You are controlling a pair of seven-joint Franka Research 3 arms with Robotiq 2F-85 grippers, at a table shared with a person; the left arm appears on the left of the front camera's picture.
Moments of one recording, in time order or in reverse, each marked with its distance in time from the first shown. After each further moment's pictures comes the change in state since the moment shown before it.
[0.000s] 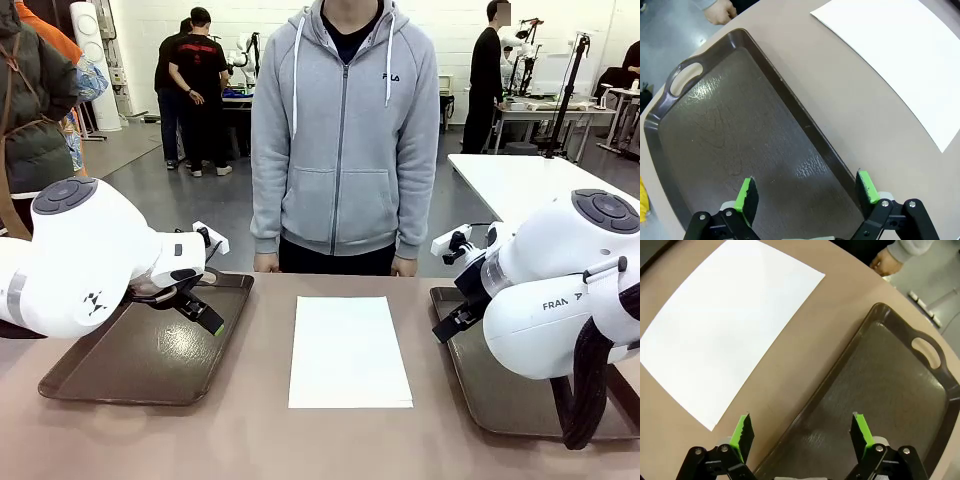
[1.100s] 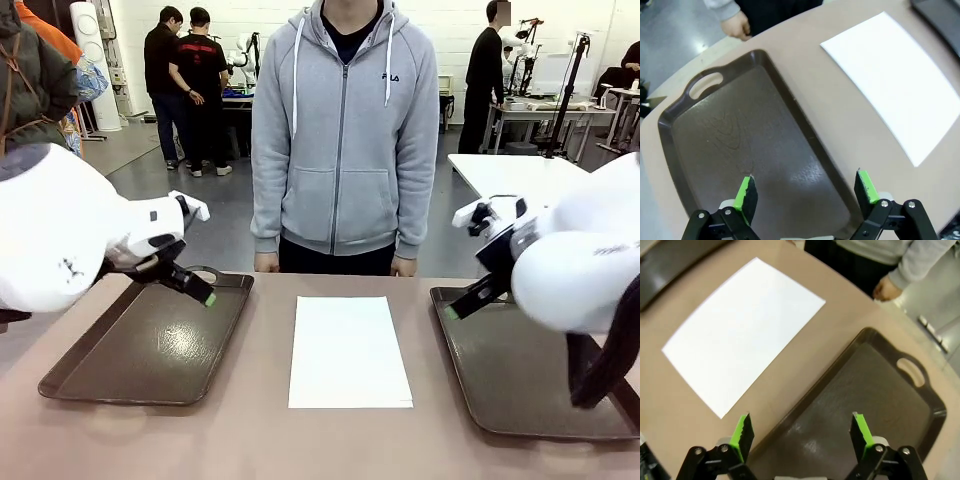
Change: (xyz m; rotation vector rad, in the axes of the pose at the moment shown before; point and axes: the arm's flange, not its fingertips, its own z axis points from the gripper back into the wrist) left arm 0.013 0.026 0.065 -0.071 -0.105 0.110; right arm 0.003 -0.045 0.065 0.110 -0.117 0.053
